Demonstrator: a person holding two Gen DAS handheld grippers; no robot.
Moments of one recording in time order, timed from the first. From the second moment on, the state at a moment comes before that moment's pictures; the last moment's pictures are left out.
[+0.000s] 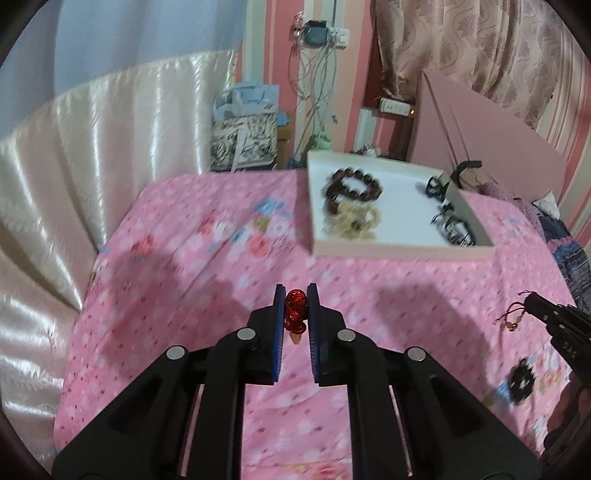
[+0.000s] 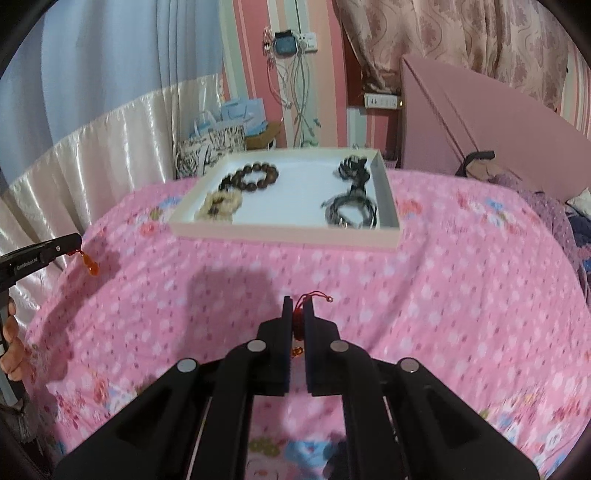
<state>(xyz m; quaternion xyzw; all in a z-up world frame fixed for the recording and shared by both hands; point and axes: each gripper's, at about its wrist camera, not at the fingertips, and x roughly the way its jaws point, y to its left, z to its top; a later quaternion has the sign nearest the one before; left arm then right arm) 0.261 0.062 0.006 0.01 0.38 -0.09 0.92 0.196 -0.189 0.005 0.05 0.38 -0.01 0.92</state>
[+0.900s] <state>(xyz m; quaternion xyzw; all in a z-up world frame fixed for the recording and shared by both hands) 0.450 -0.106 -0.025 0.01 0.43 -0.19 0.88 0.407 -0.240 0.000 0.06 0.38 -0.04 0.92</state>
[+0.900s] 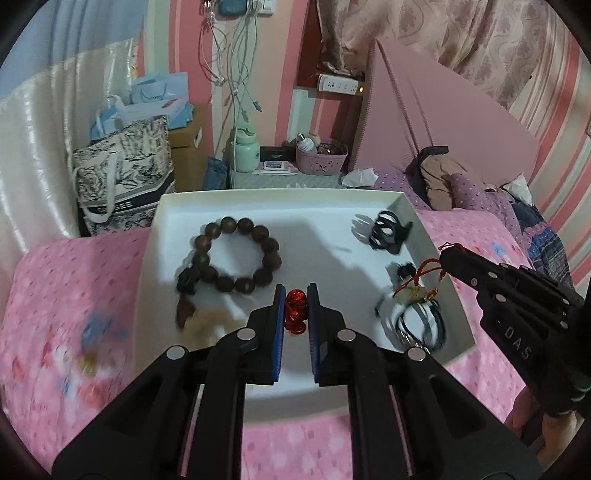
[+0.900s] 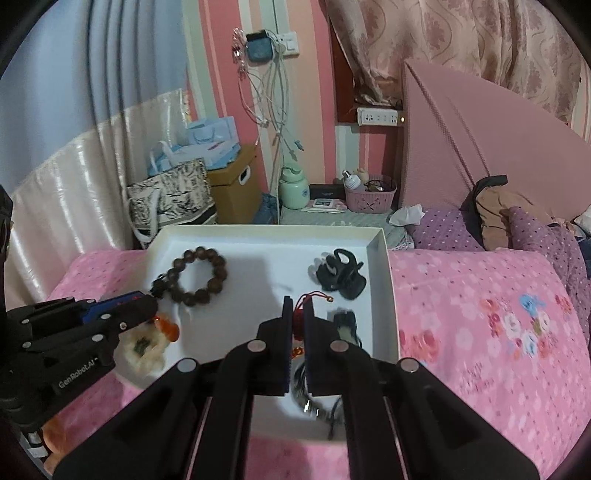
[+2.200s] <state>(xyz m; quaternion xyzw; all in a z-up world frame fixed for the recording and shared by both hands) 0.485 -0.111 -0.093 0.06 0.46 -0.14 0.87 0.459 -0.242 -0.077 0.04 0.45 -0.05 0.89</state>
